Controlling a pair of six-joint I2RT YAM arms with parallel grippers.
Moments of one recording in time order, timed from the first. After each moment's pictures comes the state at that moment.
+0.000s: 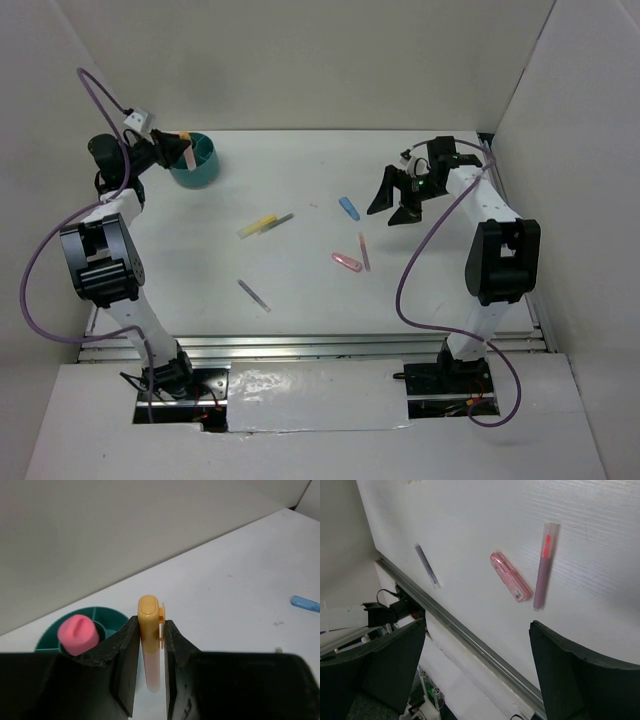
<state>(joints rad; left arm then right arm) 0.33 1.88 1.32 0.59 0.95 -0.05 0.04 1.82 1.51 -0.88 -0.76 0.19</state>
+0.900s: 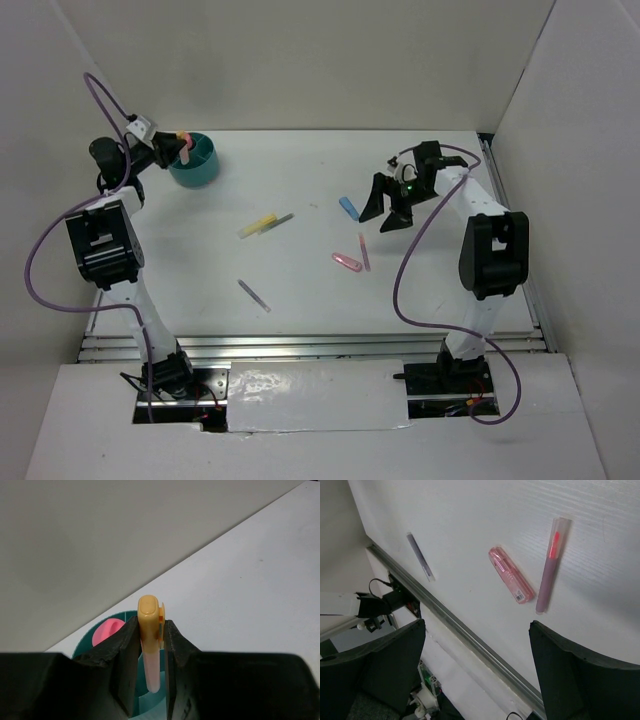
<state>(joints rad) 0.38 2.10 1.45 0.79 1.04 0.04 0.10 1.88 1.51 -0.89 -0.76 0.17</state>
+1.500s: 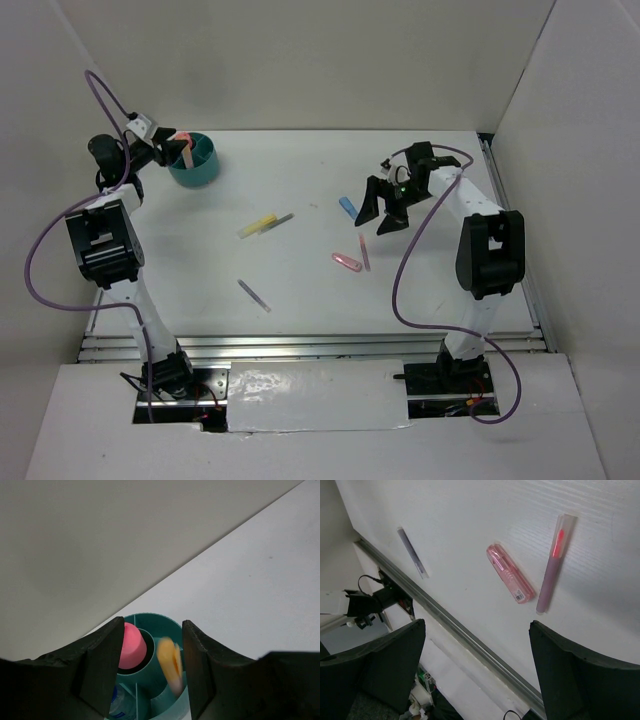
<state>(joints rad) 0.39 2.12 1.49 0.77 1.04 0.11 0.14 1.89 1.51 -0.90 -0.72 0.17</state>
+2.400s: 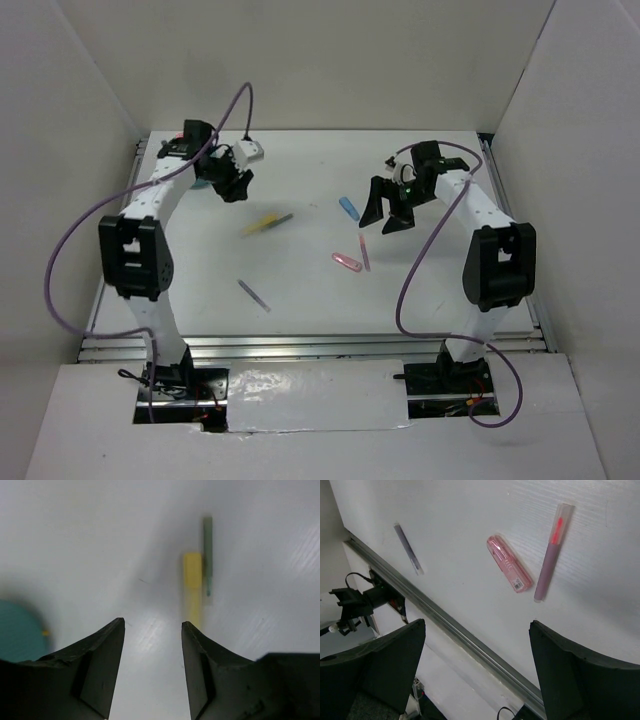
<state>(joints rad) -0.05 1.86 1.67 -0.72 0.56 0.81 0.13 1.78 1.47 -0.90 -0.68 0.14</state>
